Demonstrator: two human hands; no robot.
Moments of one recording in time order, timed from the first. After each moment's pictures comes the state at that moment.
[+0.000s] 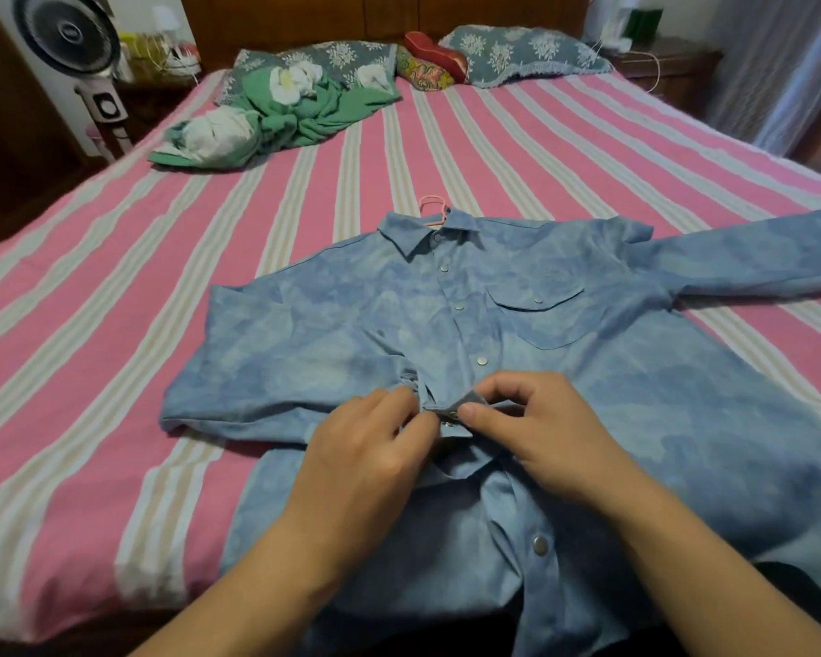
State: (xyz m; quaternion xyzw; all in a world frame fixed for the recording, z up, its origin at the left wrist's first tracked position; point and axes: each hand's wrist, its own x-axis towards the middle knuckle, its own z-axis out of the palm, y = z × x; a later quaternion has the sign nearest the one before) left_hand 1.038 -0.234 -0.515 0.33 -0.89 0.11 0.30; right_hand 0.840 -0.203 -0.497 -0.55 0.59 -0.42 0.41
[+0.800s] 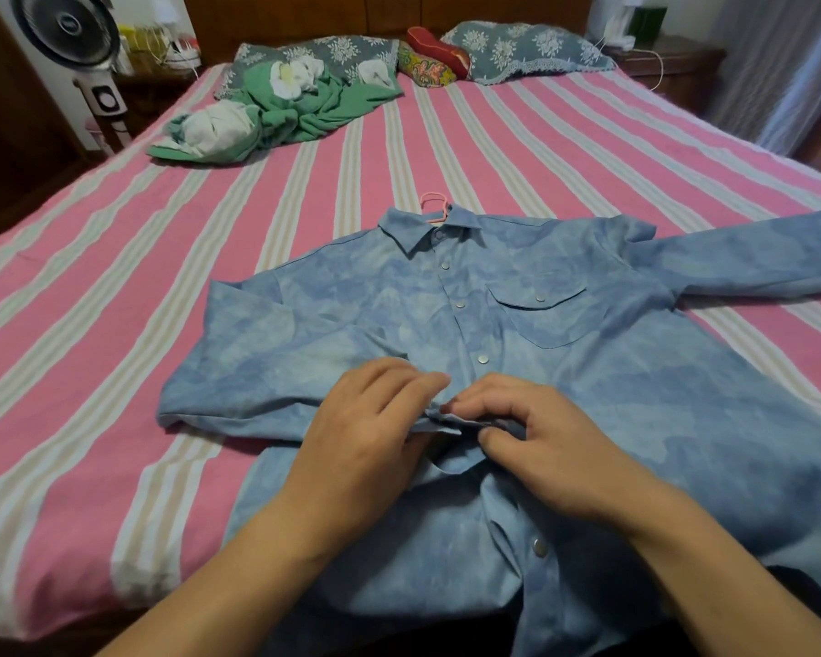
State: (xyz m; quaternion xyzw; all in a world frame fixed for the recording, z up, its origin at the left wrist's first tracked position) left_hand 1.037 -0.255 -0.525 0.30 -0.88 0.01 0.36; right_hand 0.838 -0.196 -0.495 -0.68 0.55 -0.36 0.34
